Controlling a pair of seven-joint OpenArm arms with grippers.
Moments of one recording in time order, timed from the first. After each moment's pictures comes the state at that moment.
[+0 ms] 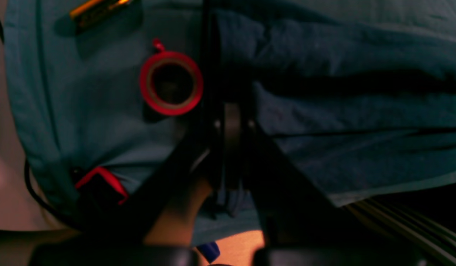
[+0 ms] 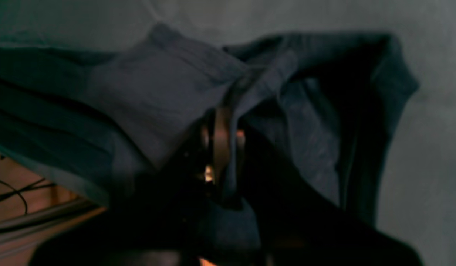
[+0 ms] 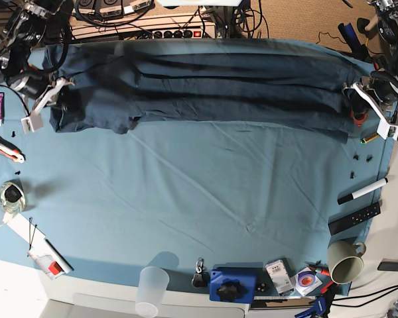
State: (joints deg) left arm 18.6 -20.1 -32.0 110.2 -42.5 -22.6 73.2; right arm -14.3 20.6 41.3 98.8 58.7 40.0 -80.2
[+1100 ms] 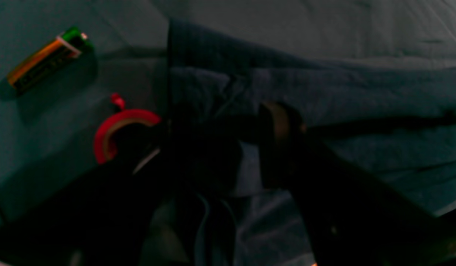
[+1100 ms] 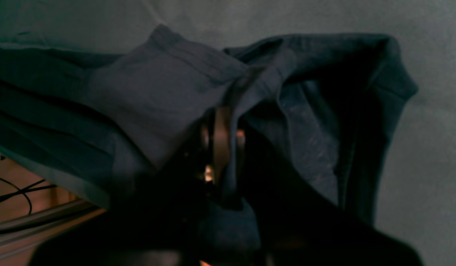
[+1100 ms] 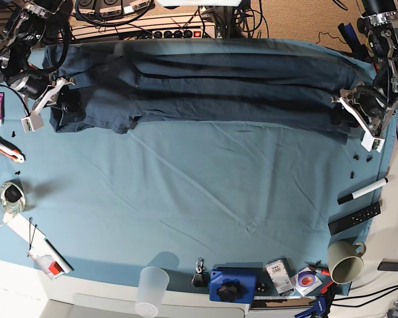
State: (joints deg) left arm 12.9 -20.0 -23.9 100.8 -39.3 -23.8 65.7; right arm -14.0 20.6 41.3 98.8 58.7 40.0 -80.1
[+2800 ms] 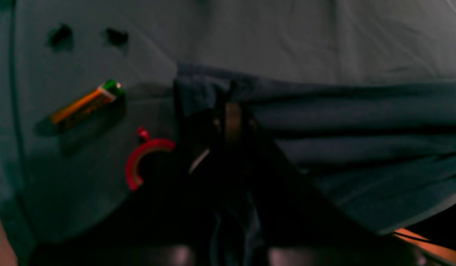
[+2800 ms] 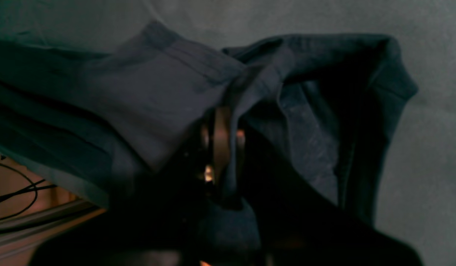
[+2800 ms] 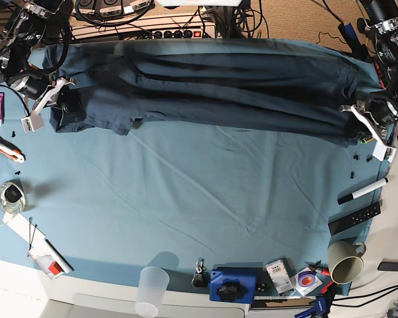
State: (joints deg) left arm 9.4 -20.0 -29.5 100.2 -45.0 -28.6 70.1; right arm -14.0 20.6 41.3 98.8 58.7 40.0 -80.1
